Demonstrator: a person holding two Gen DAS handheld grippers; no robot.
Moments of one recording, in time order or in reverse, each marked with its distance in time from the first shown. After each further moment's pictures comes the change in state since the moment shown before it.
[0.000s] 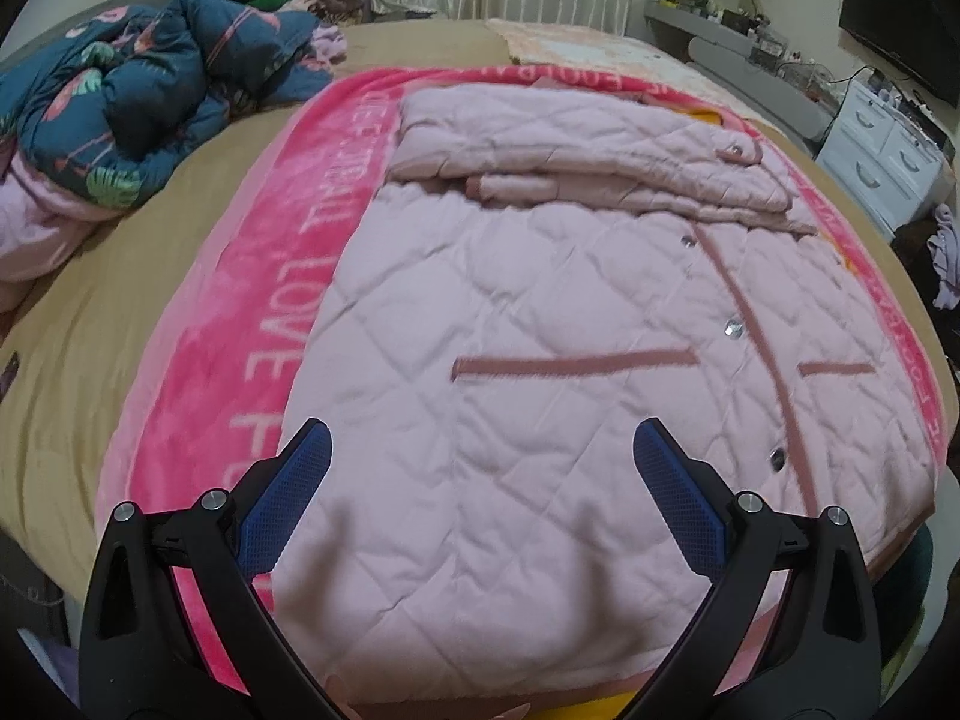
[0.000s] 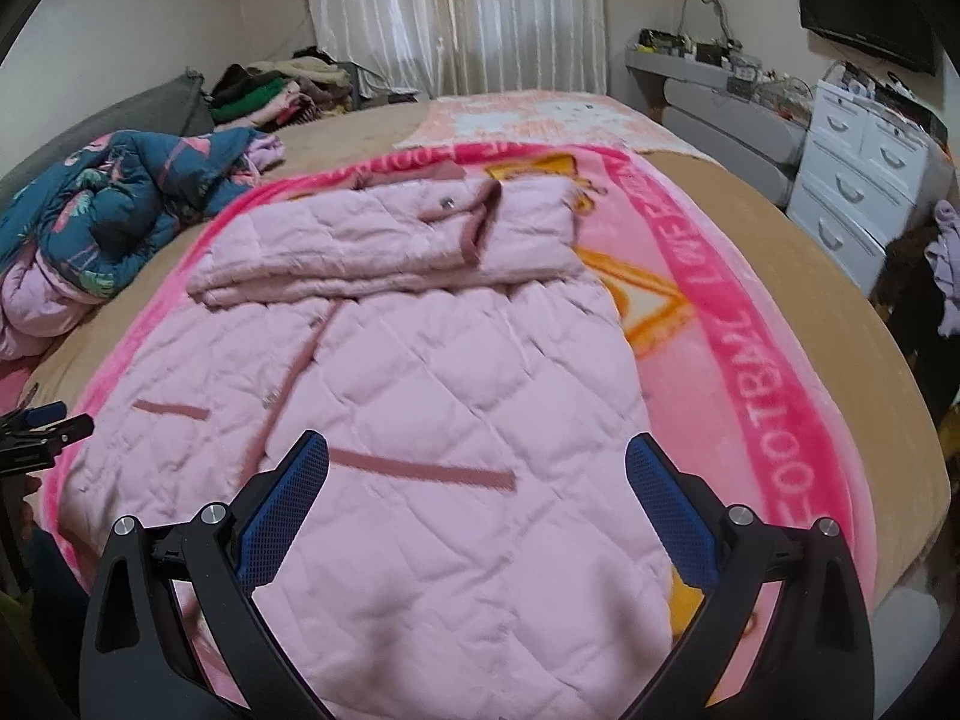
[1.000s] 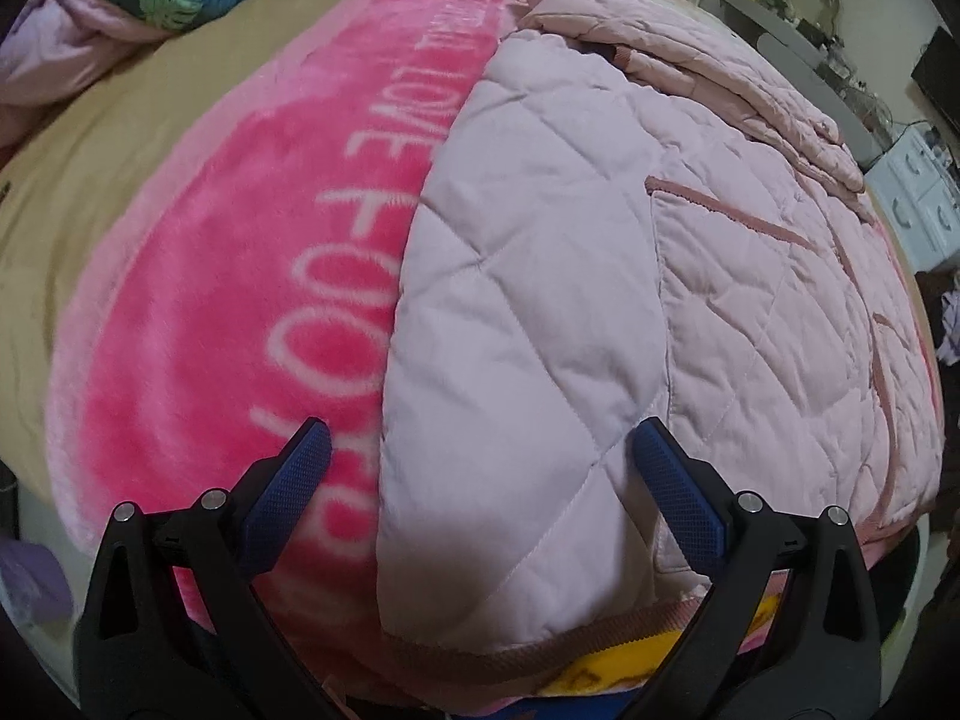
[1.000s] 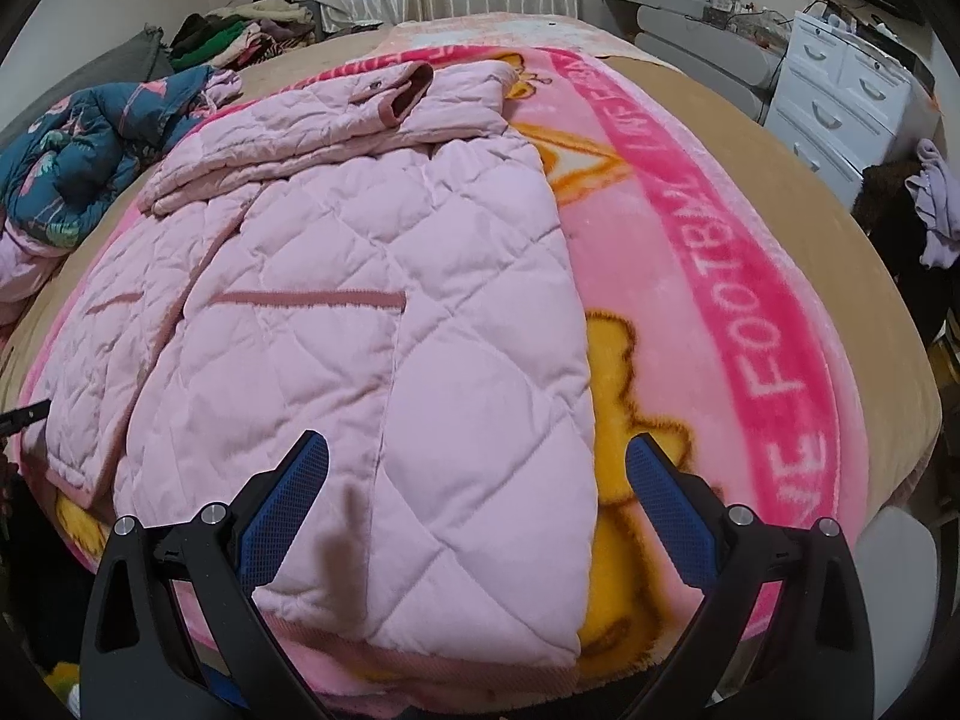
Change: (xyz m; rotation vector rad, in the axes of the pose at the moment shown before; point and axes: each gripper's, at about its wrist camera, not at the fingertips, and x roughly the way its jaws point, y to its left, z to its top) left arm 0.033 0.084 -0.075 -0.209 0.177 -0.042; right arm 0.008 -0.051 -0.068 0.021 0.180 -0.045
